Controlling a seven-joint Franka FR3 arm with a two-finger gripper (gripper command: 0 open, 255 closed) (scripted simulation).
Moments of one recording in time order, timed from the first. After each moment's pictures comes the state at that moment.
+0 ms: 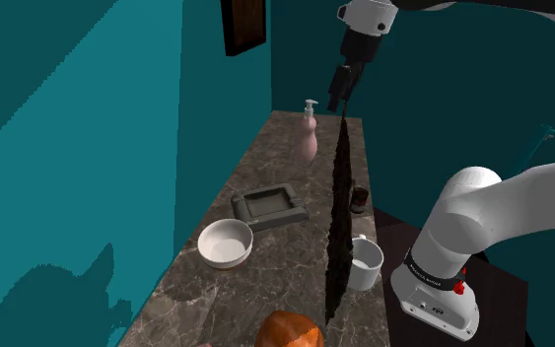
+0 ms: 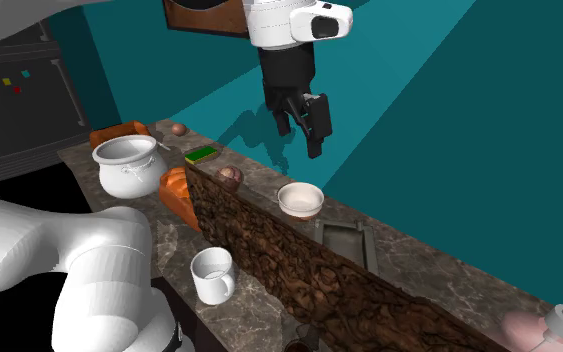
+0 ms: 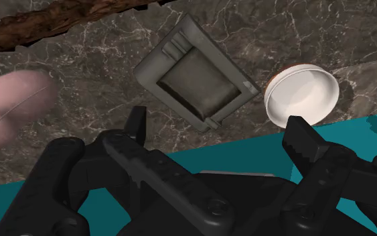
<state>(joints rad) -0.01 -0.83 0.05 -2.29 0.08 1.65 -0.15</state>
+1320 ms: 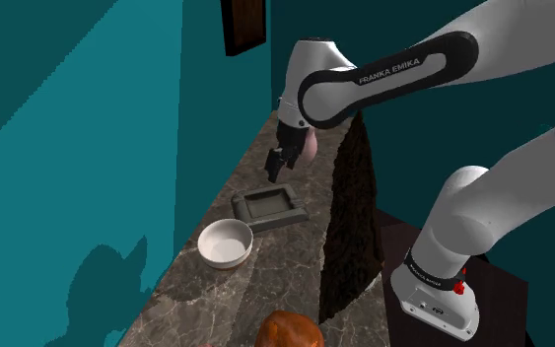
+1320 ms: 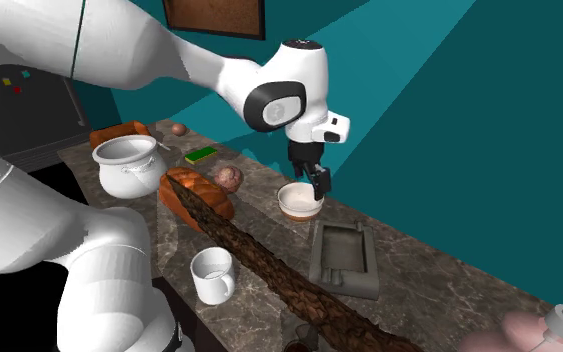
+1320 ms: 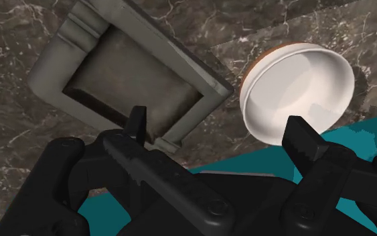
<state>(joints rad) 0.05 -0.50 0.25 -2.54 0.24 2.22 0.02</state>
